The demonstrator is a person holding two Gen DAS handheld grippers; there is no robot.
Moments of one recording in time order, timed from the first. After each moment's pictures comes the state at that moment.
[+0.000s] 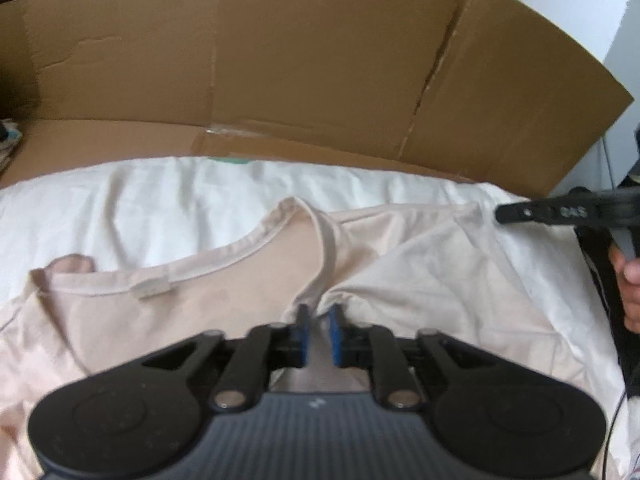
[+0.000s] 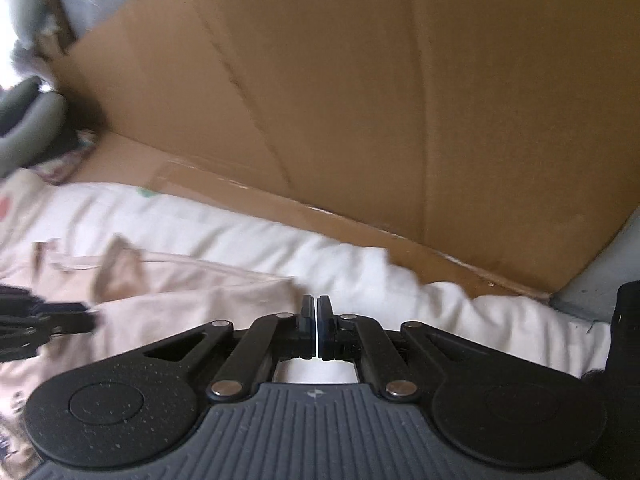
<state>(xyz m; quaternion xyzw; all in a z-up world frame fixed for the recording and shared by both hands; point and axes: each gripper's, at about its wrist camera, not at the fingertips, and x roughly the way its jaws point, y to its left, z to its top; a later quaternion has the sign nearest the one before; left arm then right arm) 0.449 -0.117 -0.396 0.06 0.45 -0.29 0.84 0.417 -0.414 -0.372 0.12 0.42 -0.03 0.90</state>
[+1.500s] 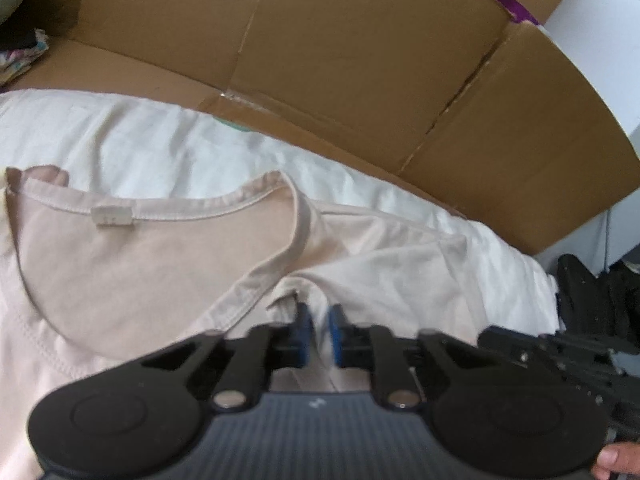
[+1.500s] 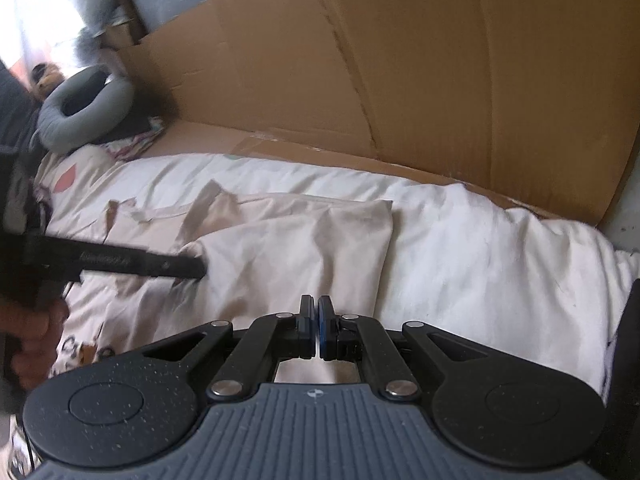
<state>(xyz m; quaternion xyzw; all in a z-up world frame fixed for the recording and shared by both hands) 0.439 -0.127 -0.412 -0.07 0.48 -0.26 0.83 0.364 -0.364 -0.384 0.14 0.40 0.03 0.91</state>
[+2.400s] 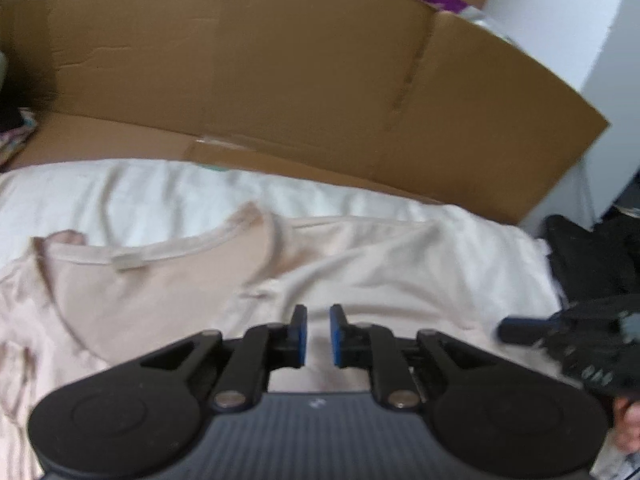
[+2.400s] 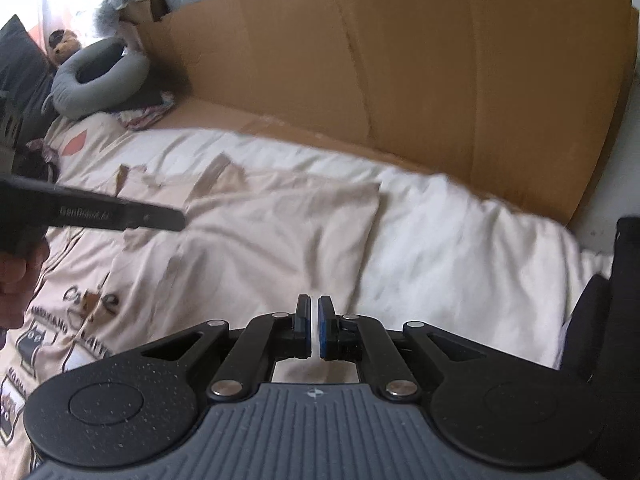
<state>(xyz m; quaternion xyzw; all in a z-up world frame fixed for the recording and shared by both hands) 0.410 -0.138 -0.380 0.01 0.44 -0.30 0.85 0.325 -0.362 -0.370 0.08 0.41 0.05 0.91</state>
